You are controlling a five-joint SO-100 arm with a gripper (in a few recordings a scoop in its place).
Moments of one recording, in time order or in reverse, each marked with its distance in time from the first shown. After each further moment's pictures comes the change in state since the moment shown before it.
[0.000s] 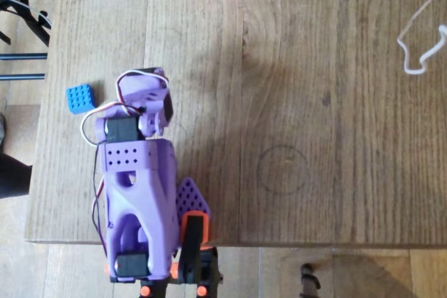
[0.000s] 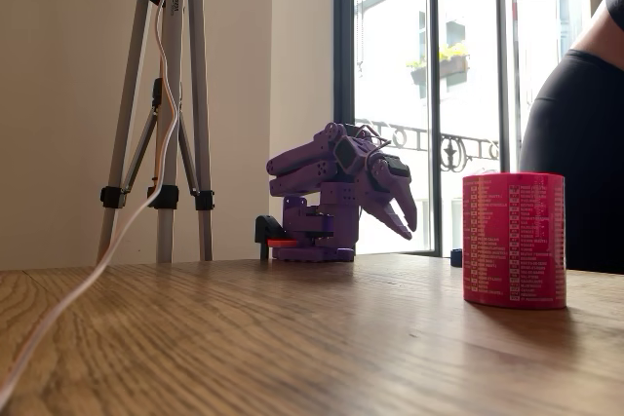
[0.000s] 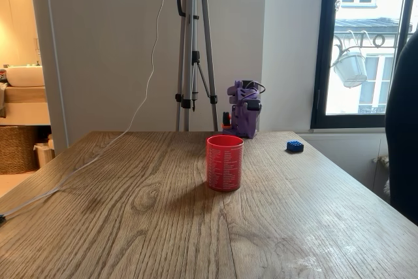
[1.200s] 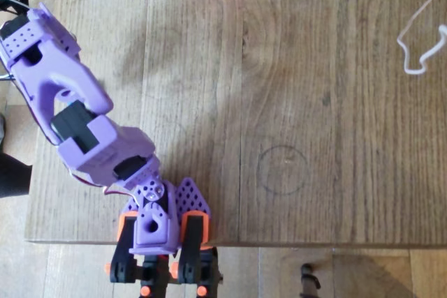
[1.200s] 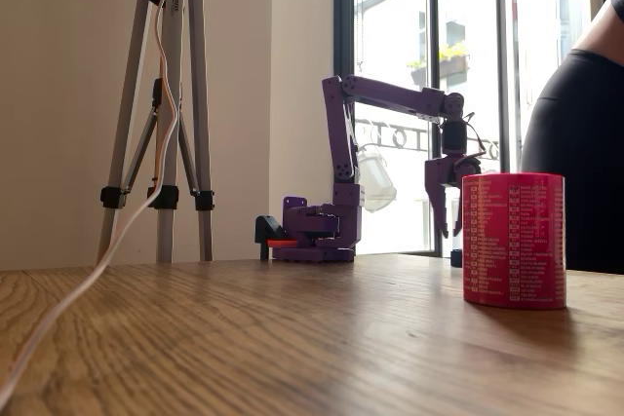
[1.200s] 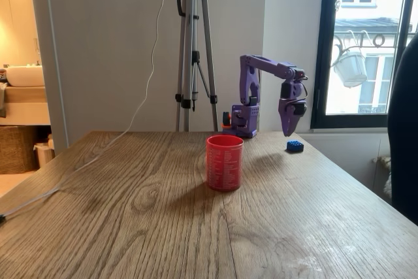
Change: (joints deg) arm -36.8 -89.2 -62.4 14.2 20.7
